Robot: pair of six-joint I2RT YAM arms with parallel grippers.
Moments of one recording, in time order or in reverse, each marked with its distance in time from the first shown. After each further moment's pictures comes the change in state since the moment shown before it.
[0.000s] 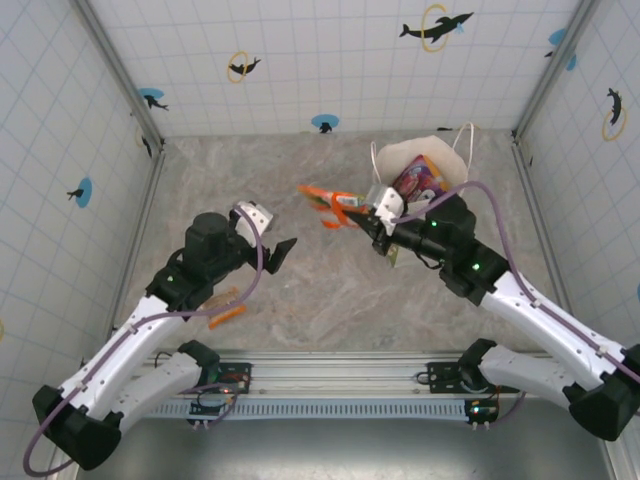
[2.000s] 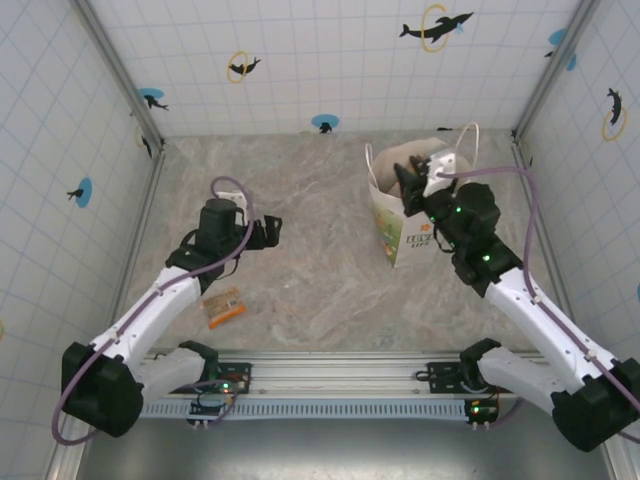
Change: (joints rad) left arm 0.183 0.226 -0.011 0.010 -0.073 -0.523; right arm -0.200 0.008 -0.053 0.115 0.294 0.288
